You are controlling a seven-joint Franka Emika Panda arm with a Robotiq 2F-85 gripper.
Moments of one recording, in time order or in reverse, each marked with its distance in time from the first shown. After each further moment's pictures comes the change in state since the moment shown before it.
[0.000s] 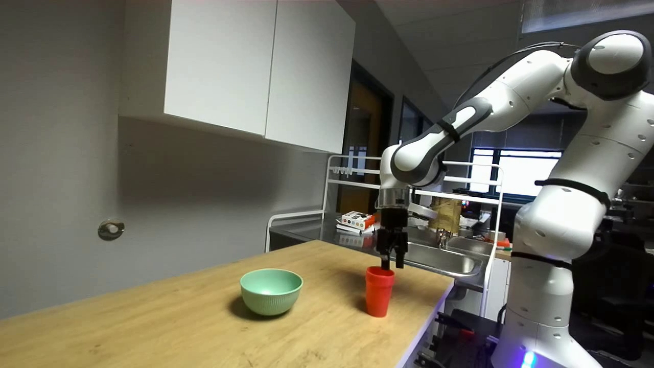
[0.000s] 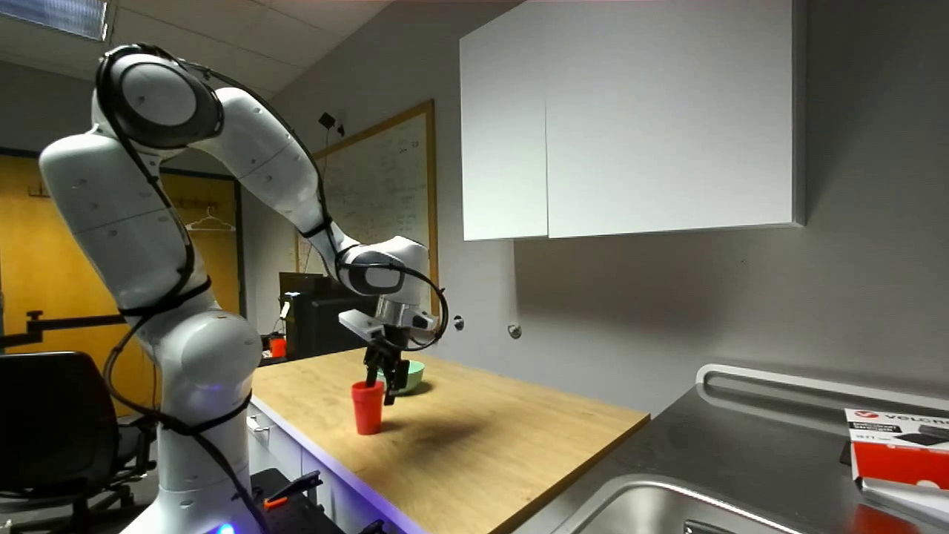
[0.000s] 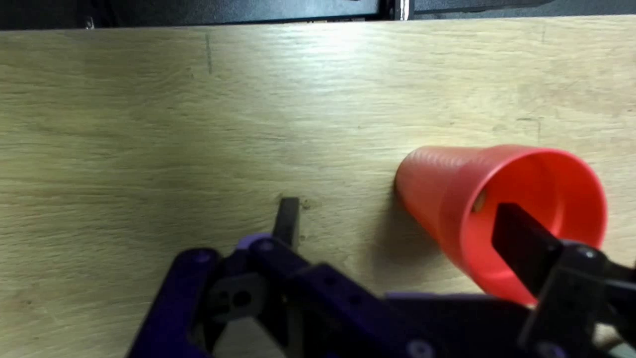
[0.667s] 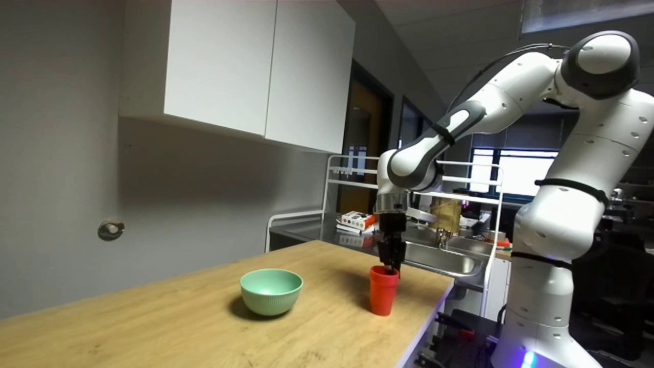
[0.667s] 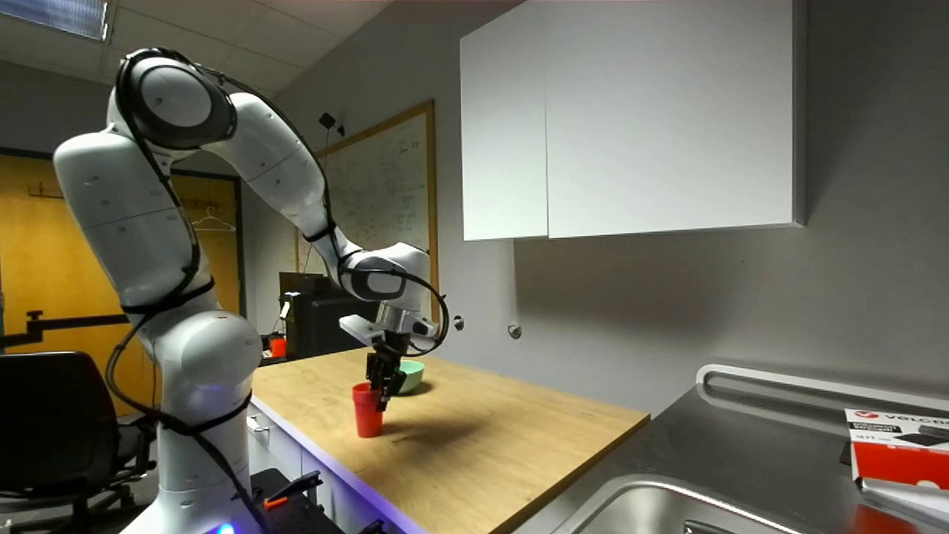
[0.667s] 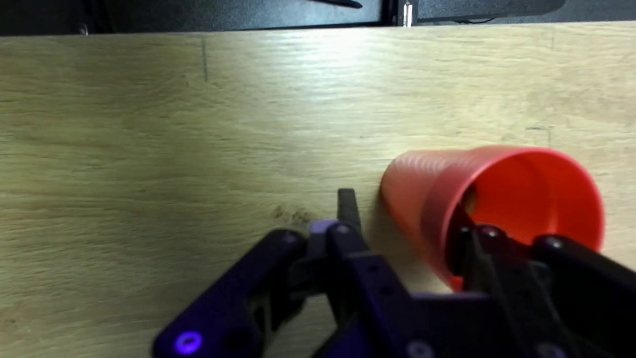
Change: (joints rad) arm 0.002 0.046 0.008 0.006 0.005 0.011 0.000
